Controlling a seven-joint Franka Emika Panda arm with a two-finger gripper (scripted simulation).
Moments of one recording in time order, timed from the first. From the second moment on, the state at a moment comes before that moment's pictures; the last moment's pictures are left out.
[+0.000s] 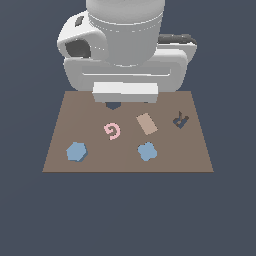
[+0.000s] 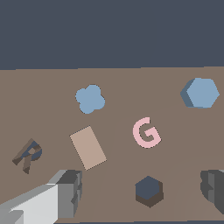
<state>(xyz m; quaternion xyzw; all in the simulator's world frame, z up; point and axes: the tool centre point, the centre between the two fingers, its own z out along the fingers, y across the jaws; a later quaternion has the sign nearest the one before) 0.012 -0.003 0.173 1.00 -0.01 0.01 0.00</state>
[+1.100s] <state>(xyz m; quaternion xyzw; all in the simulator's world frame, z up) 0.064 -0.066 0.113 0.99 -0.15 0.01 0.00</state>
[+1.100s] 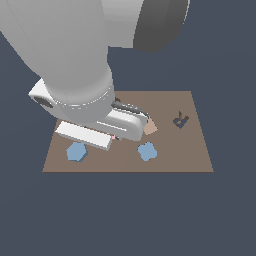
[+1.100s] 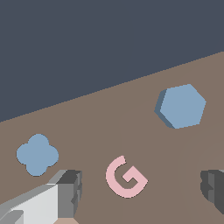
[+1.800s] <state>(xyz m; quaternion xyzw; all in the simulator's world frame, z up) 0.092 -0.140 0.056 0.96 -0.29 0.00 0.00</state>
